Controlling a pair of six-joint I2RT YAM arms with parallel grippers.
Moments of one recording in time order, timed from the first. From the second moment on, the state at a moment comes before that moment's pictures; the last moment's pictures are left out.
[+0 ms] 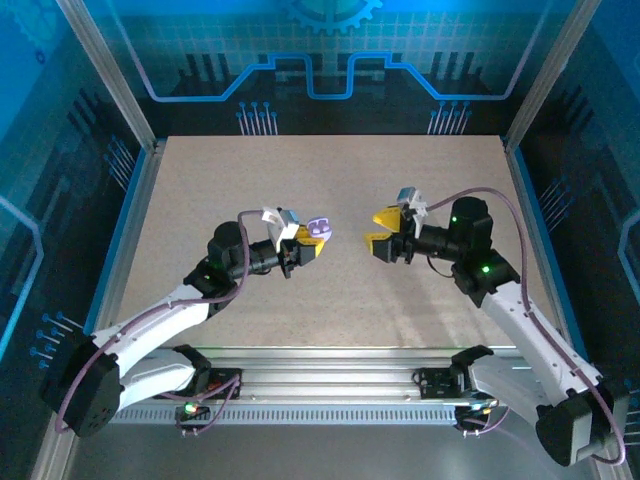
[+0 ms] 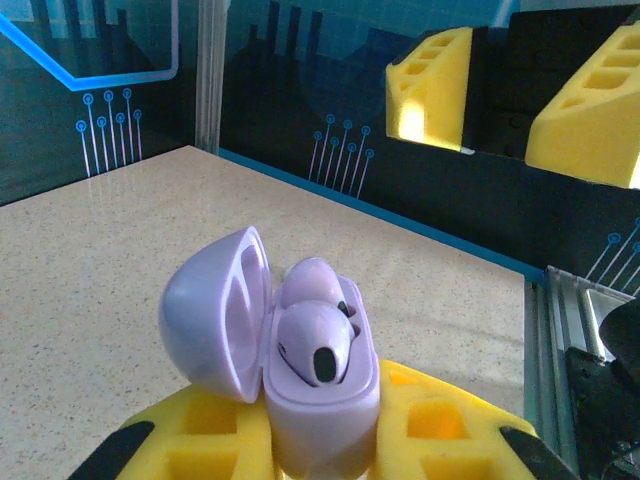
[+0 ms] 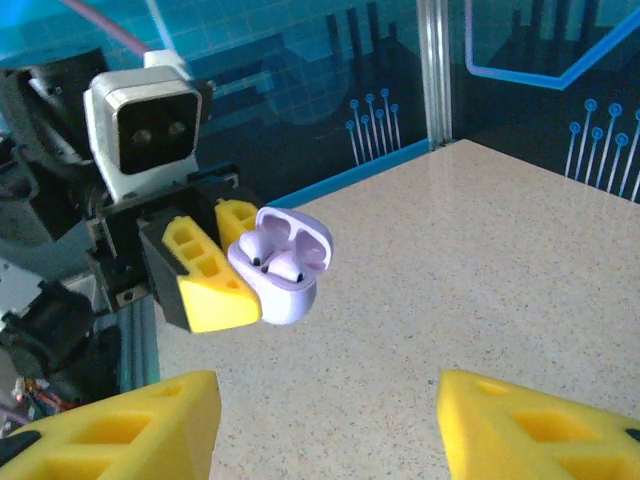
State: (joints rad) left arm -0.55 1.09 0.58 0.42 0.54 -0.14; right arm 0.32 0.94 0.78 -0.09 -0.83 -0.01
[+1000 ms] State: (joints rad) left arm -0.55 1.10 0.63 0.43 0.67 -0.11; right arm 0.47 1.31 1.14 -0.54 -0.92 -0.55
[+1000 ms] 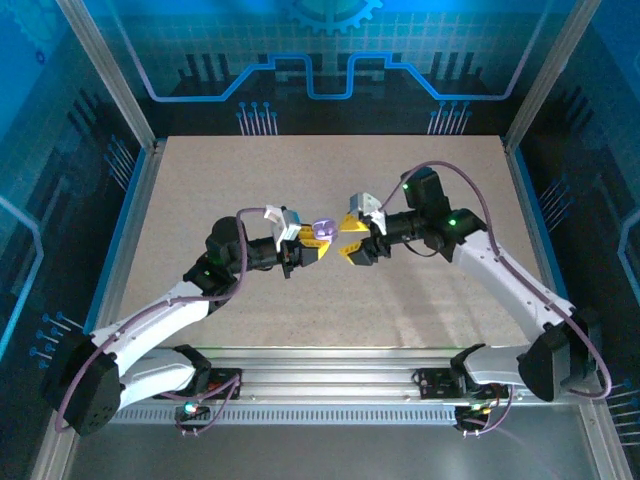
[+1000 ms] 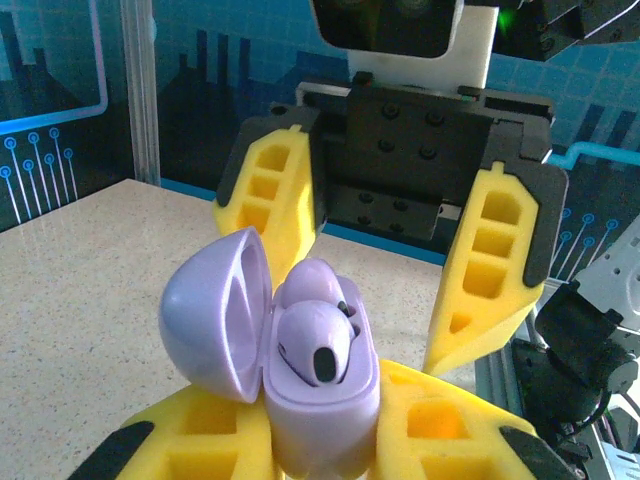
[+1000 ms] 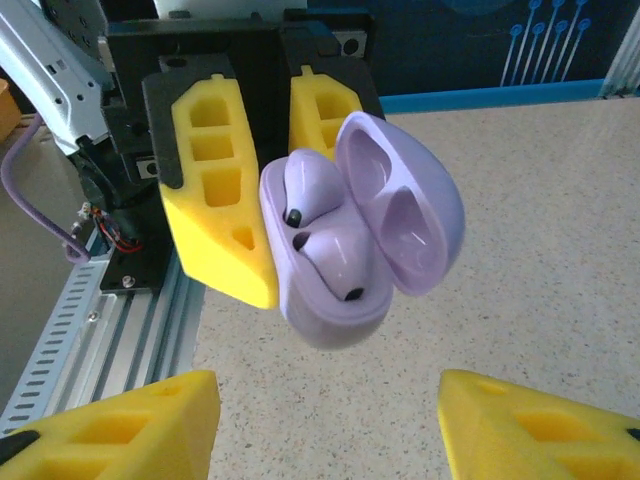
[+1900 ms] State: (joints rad) left arm -0.55 1.09 0.63 0.39 0.69 -0.09; right arm 0.47 1.24 1.20 -0.59 -0.99 -0.65
